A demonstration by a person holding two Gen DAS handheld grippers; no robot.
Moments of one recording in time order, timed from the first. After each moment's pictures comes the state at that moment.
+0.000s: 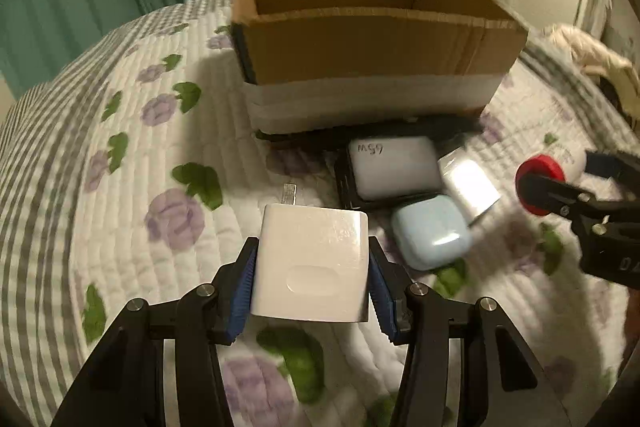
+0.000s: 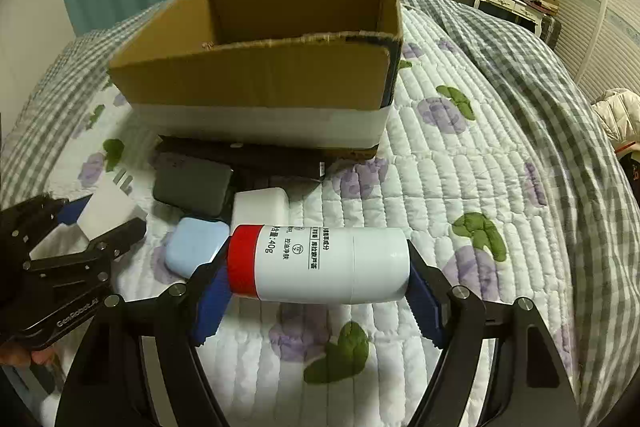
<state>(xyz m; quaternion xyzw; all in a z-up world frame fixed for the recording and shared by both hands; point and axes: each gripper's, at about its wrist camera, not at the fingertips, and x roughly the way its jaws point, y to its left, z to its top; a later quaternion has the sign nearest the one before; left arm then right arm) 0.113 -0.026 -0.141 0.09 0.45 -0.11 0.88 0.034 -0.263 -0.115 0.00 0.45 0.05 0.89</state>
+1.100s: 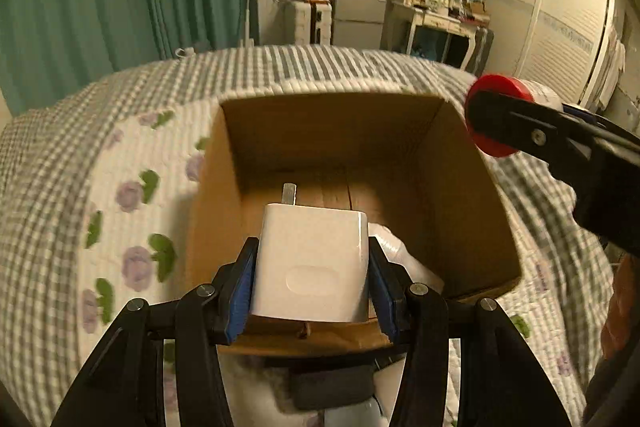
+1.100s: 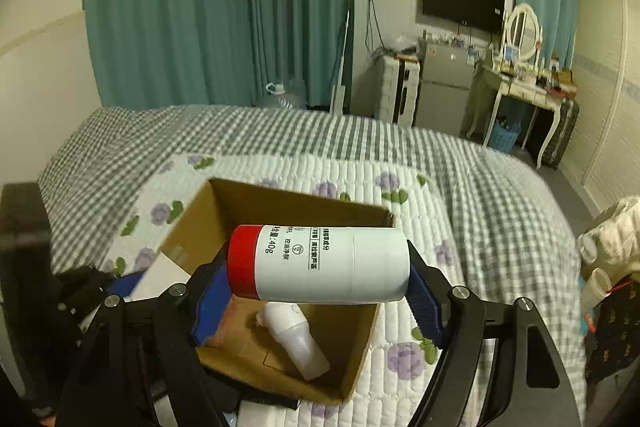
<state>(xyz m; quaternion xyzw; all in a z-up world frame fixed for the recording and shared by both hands) 0.235 -0.077 -0.060 0.03 0.41 -0.11 0.90 0.171 -0.272 0.017 -0.01 0.33 0.11 0.94</state>
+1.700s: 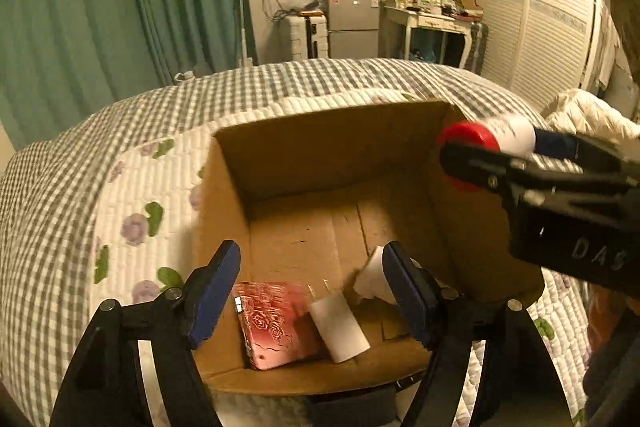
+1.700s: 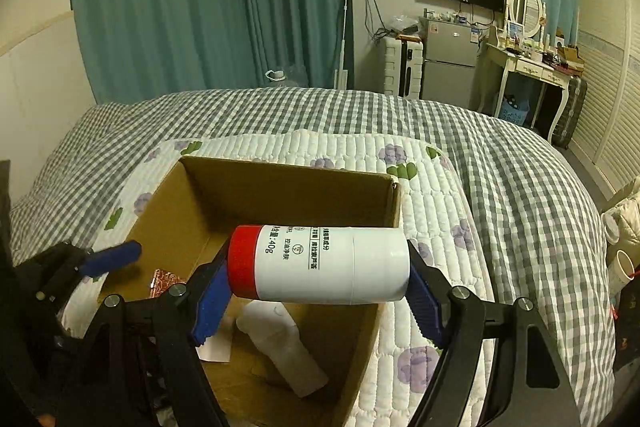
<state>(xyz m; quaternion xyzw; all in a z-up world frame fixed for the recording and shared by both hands) 0.238 -0.077 -0.052 0.07 0.38 -0.10 0.92 0.192 -0.283 -0.017 0.00 0.35 0.12 0.93</state>
